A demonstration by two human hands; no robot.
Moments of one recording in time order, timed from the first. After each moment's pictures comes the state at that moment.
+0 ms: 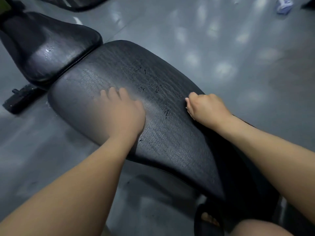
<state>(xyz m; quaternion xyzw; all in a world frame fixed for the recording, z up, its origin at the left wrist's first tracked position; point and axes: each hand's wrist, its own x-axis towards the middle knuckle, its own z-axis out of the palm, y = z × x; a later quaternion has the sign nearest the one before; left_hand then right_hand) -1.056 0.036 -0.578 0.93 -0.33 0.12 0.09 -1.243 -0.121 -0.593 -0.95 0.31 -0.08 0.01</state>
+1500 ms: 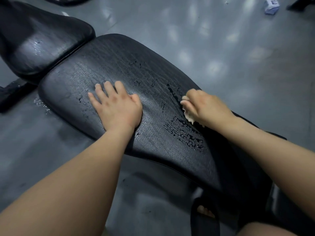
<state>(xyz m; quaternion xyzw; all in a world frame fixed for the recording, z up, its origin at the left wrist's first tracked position) -1.053 0.034 -0.578 0.93 -0.33 0.13 0.09 -1.265 -0.107 -0.591 -0.94 0.28 -0.14 0.09</state>
